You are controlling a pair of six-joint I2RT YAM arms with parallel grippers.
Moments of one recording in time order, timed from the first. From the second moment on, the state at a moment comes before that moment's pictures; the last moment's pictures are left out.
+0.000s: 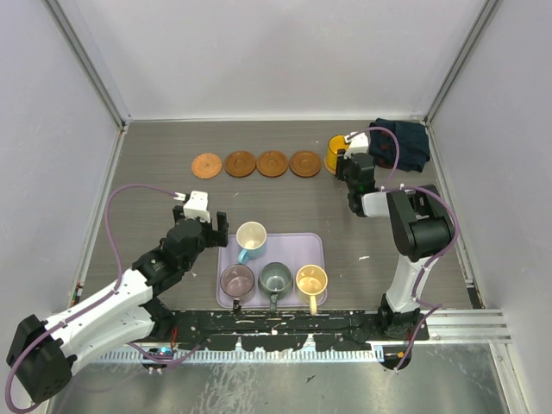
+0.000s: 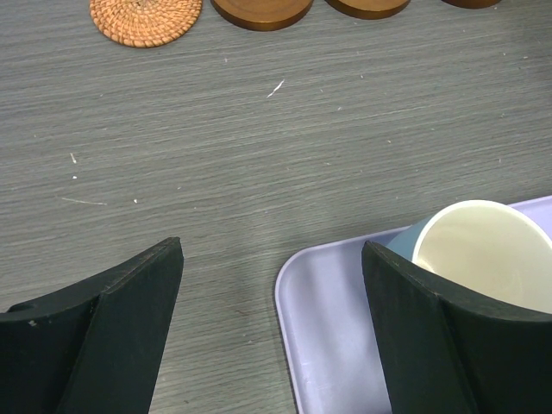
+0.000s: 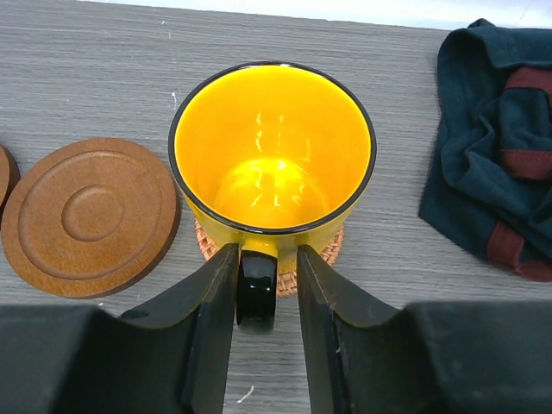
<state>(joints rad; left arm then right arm) -0.71 0.80 0.44 -0.04 -0.45 -0.27 0.20 1.87 0.87 0.76 0.14 0.00</state>
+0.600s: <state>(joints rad) -0.71 0.79 0.44 -0.04 -0.45 -0.28 0.22 1.83 0.82 0.79 0.17 0.00</state>
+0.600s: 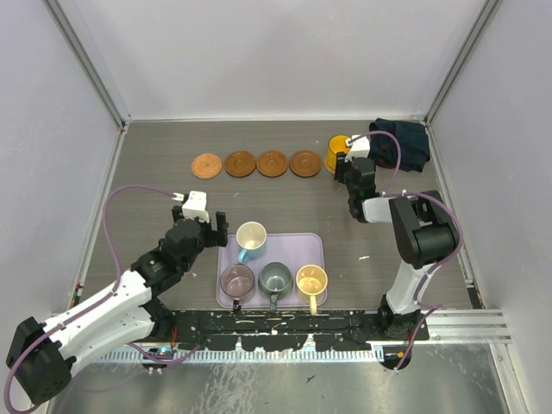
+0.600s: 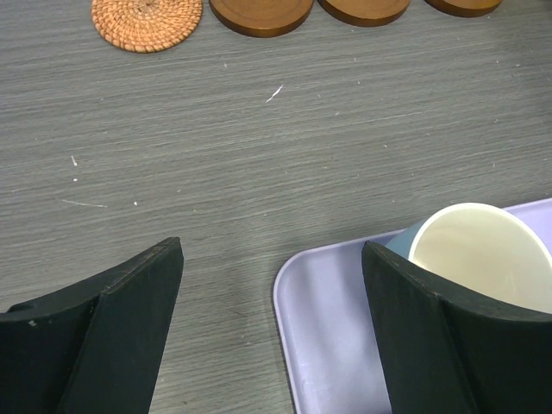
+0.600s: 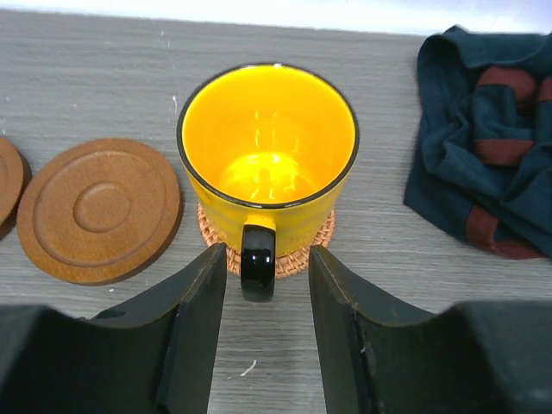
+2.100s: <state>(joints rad) -0.71 0.72 0.43 -0.19 -0.39 -0.31 1.19 0.76 0.66 -0.74 0.46 0.87</state>
